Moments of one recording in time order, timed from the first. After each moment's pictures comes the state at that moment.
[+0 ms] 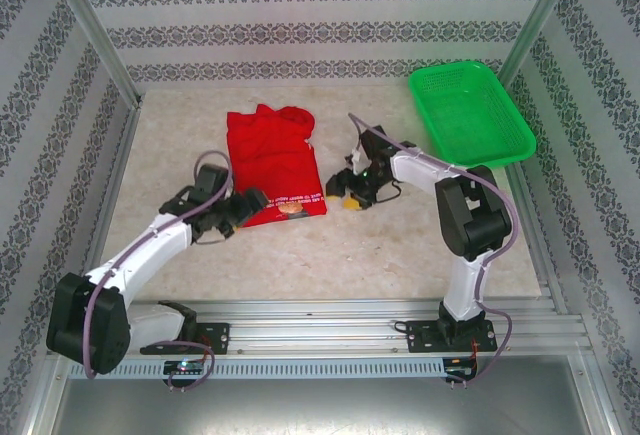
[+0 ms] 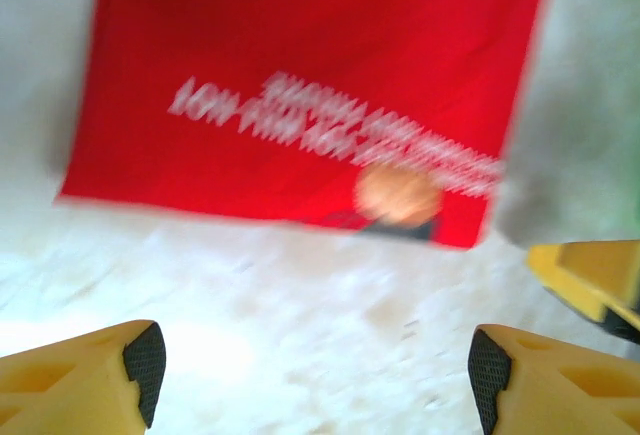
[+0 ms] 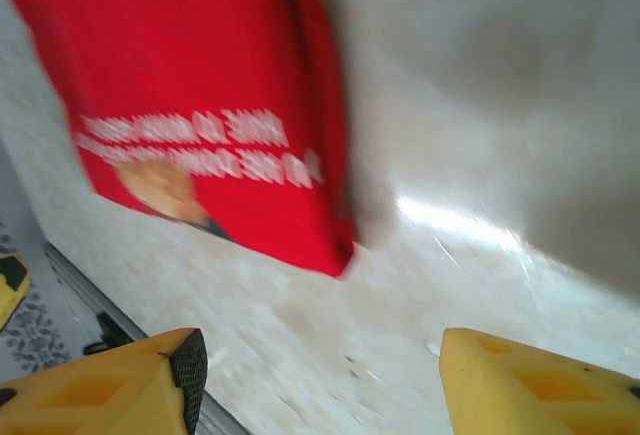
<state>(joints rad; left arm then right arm) -0.32 1.20 0.71 -0.50 0.22 -0.97 0.39 1.93 1.26 -0.64 -0.69 0.53</state>
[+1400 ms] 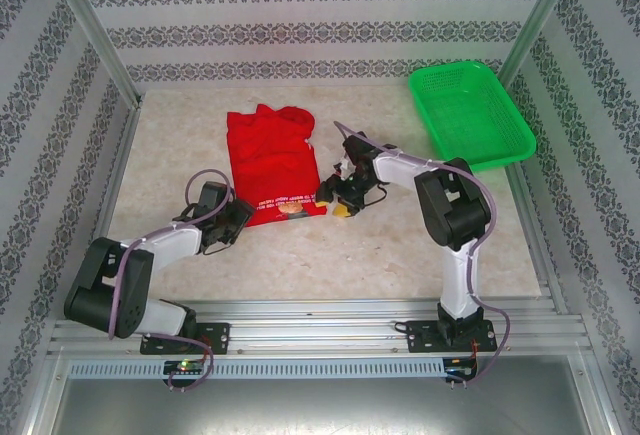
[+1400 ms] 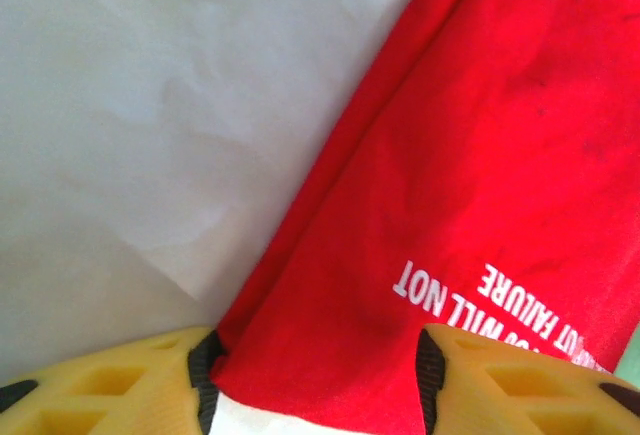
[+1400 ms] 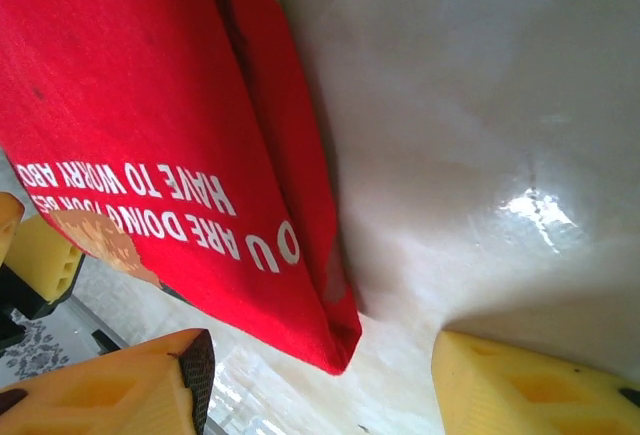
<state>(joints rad) -0.25 1.40 0.53 -0.06 0.11 -1.21 0.45 2.07 1.38 -0.64 -0.67 0.63</state>
